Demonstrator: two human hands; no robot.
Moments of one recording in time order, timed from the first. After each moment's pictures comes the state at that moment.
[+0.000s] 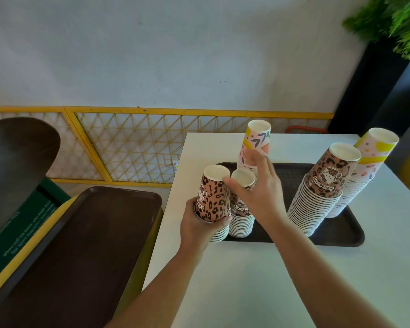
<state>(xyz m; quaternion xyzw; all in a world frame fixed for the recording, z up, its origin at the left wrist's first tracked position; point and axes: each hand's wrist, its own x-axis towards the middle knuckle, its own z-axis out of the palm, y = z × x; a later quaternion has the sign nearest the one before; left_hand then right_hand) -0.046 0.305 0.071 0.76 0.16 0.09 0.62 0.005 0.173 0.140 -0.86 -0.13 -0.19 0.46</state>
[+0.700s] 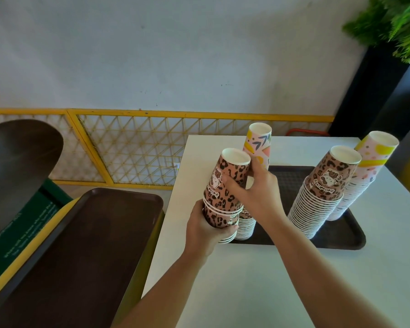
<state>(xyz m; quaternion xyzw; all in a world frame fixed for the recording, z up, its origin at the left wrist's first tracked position) -0.050 0.301 0.073 0.79 0.11 0.09 0.60 -0.003 0.181 0.156 -0.83 -0.15 -0.13 0.52</state>
